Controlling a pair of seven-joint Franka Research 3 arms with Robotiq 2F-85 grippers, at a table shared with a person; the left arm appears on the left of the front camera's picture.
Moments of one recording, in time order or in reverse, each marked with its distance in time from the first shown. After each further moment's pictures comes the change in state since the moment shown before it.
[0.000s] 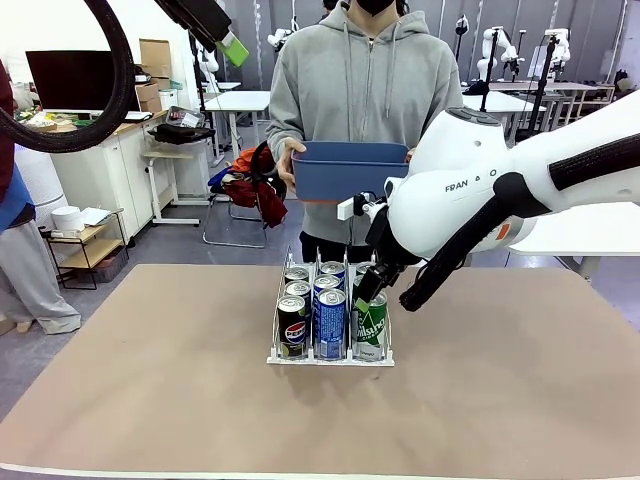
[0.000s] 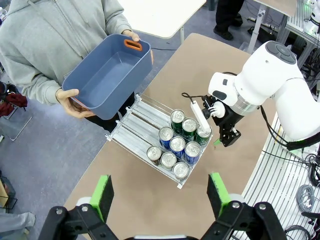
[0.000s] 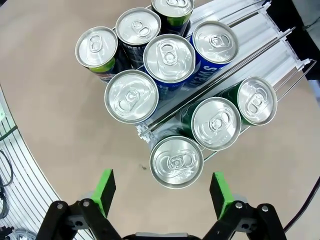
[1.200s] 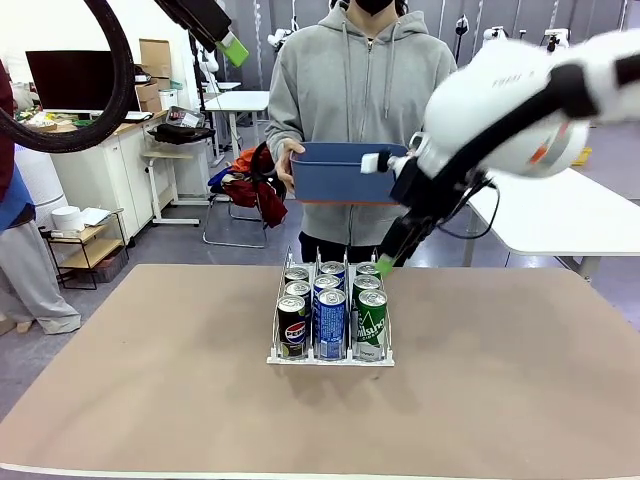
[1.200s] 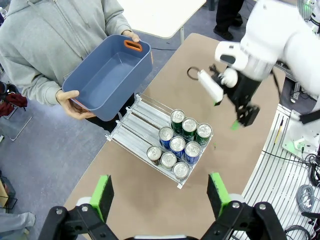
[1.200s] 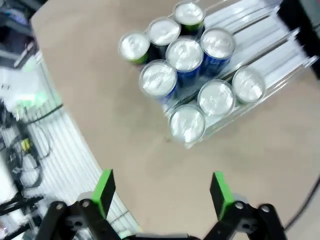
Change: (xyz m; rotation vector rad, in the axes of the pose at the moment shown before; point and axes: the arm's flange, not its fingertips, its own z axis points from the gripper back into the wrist) left arm 0.000 0.000 0.000 0.000 0.000 0.000; right arm -0.001 -0.038 0.104 0.221 0.044 -0.005
